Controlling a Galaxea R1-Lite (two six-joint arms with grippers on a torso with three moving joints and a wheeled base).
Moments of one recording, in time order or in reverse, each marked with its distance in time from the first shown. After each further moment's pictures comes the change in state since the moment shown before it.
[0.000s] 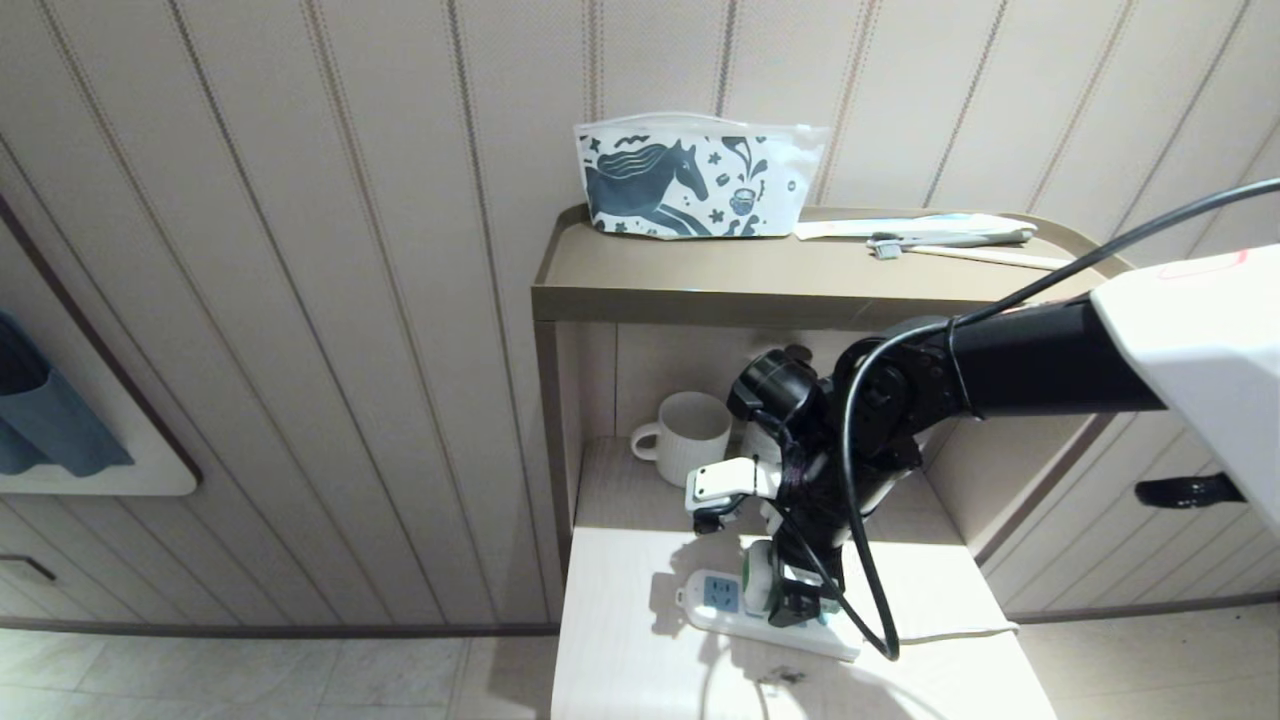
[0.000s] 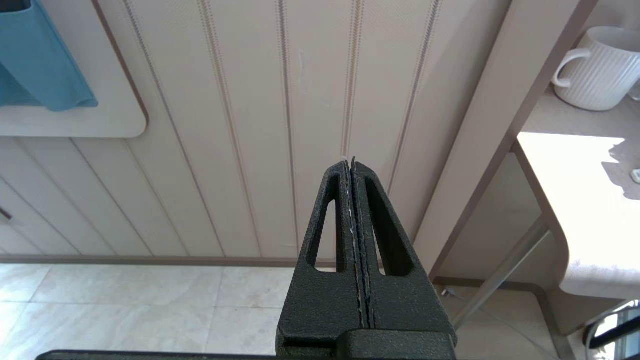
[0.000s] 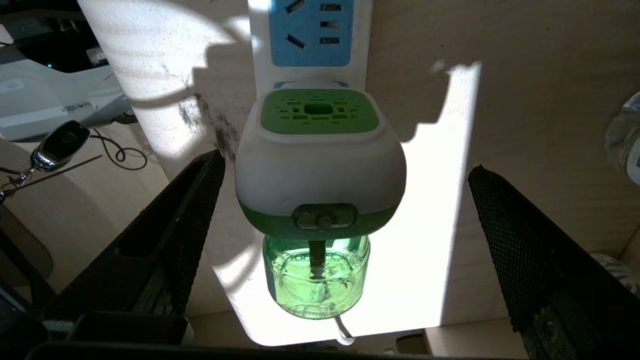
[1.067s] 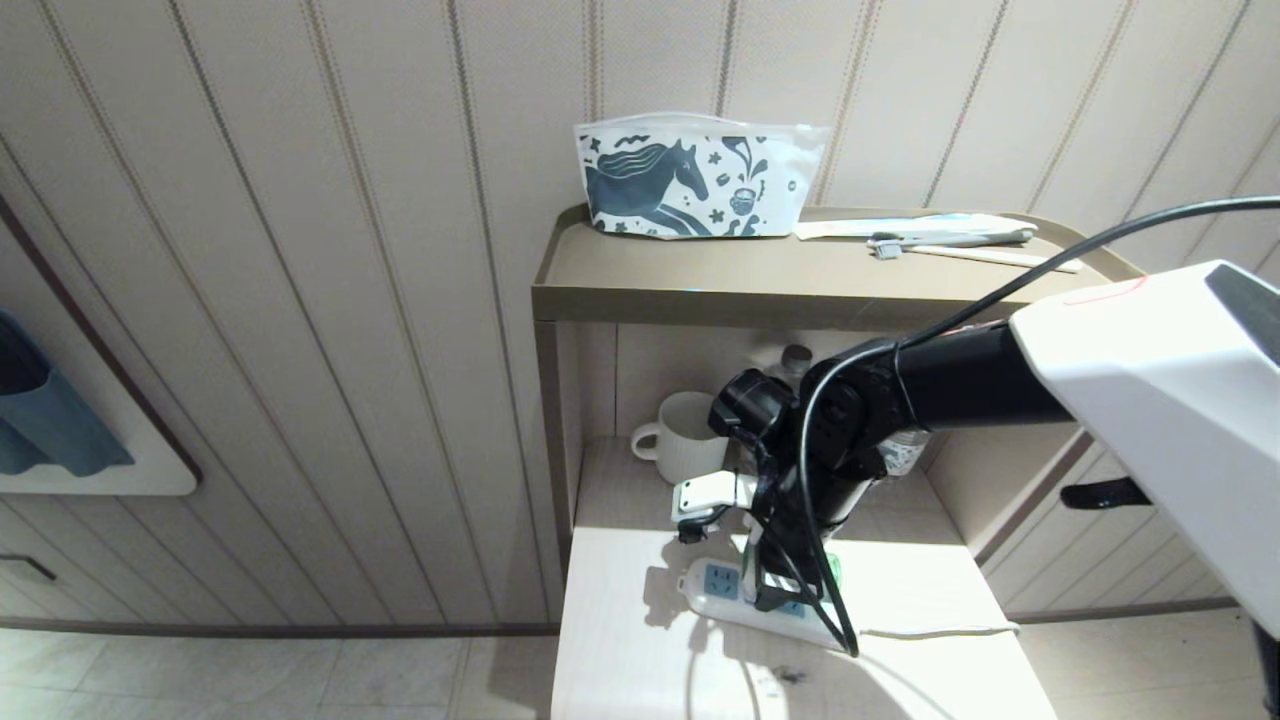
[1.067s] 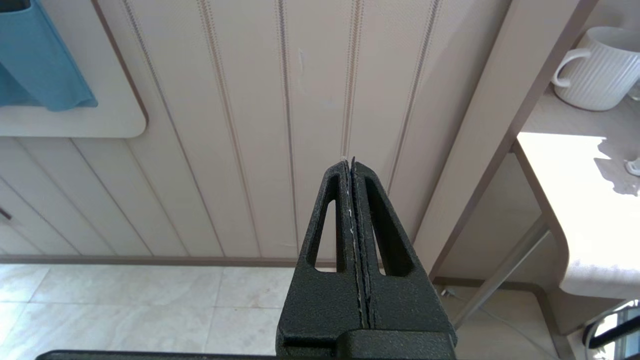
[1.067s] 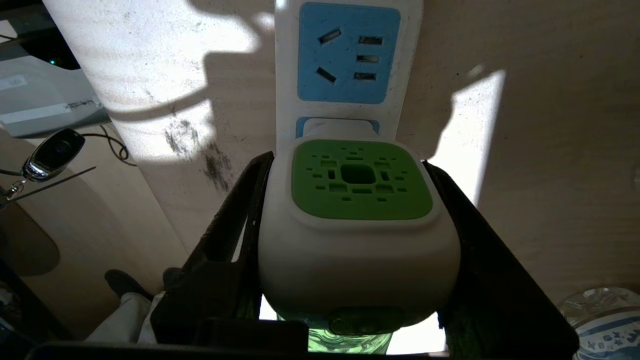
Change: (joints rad) left arm 0.000 0.000 0.000 0.000 0.000 0.000; right arm 0.003 0.083 -0.039 -0.009 -0.001 0.002
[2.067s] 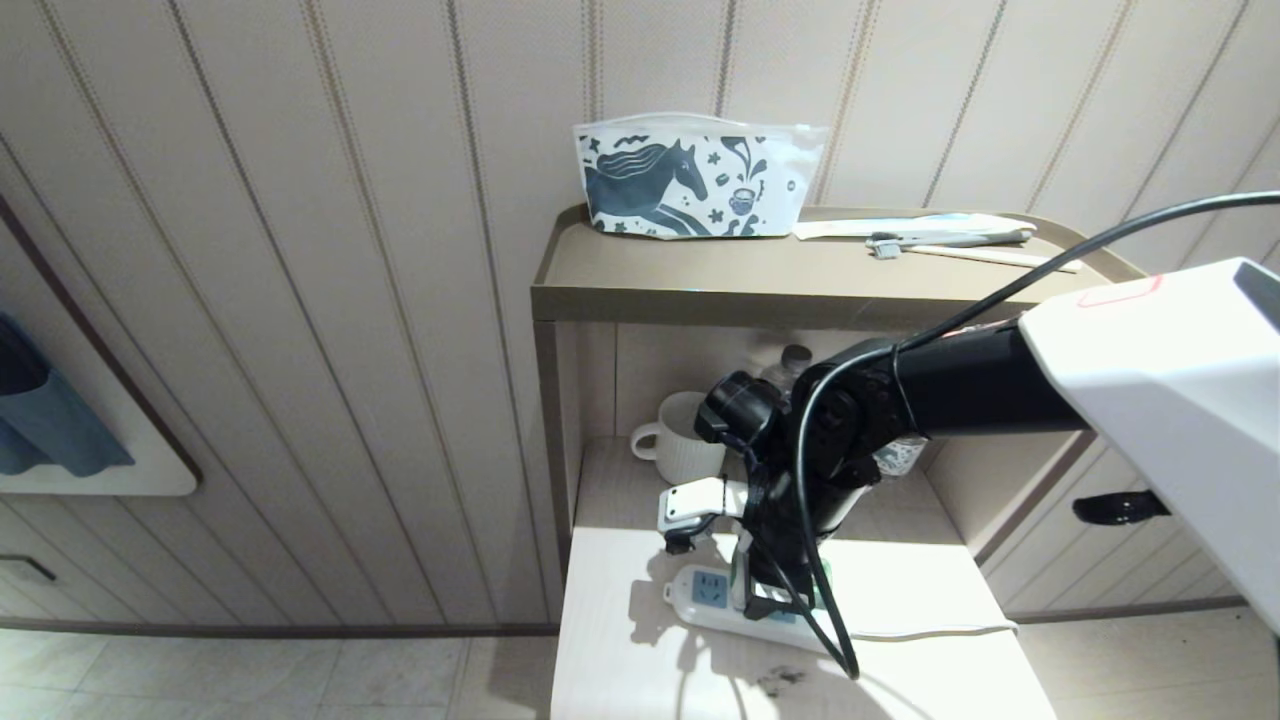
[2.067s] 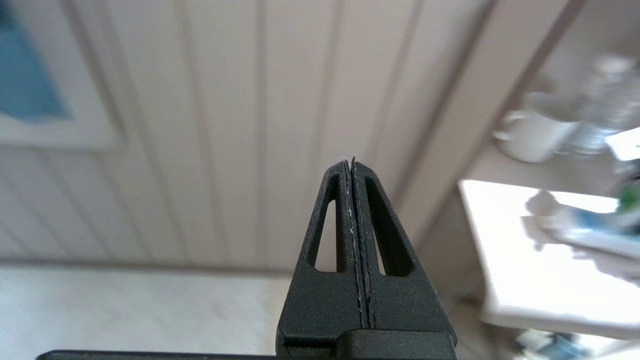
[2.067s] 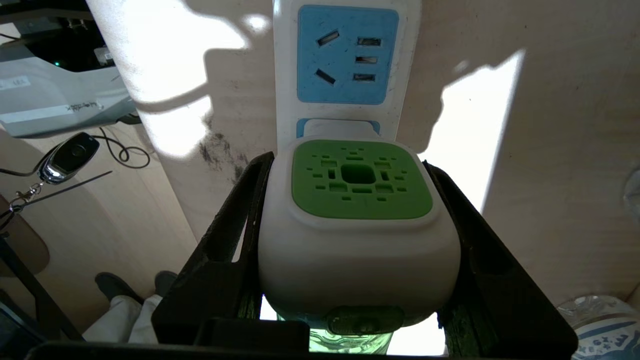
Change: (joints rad) left arm -0.024 0.223 -0.275 0.060 -0.022 -0.110; right arm 0.054 -0.026 0.012 0.000 0.005 0.014
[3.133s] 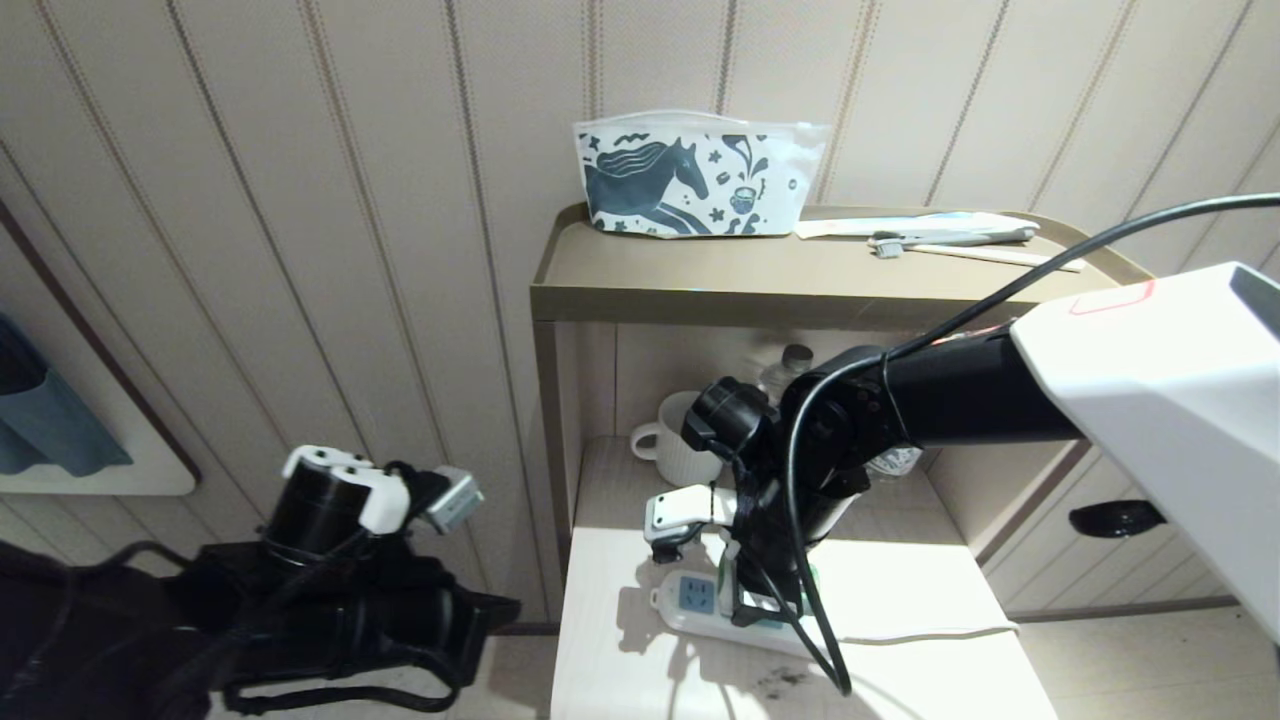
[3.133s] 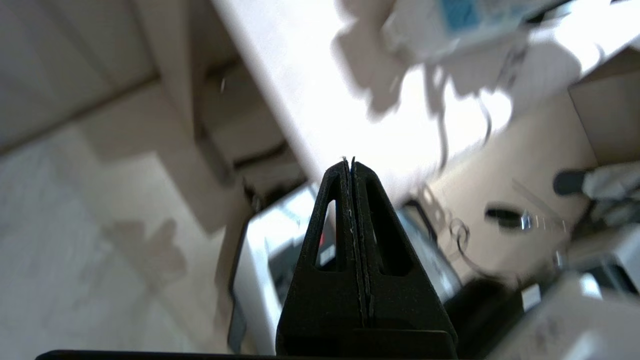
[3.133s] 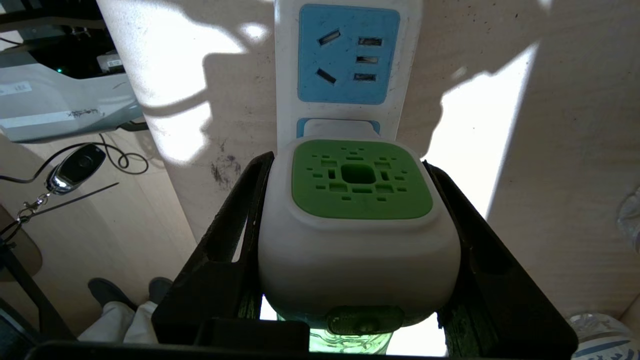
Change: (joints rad) left arm -0.558 1.517 -0.240 -0.582 -0.237 -0.054; right arm 0.027 0.000 0.008 -0.024 0.004 0.006
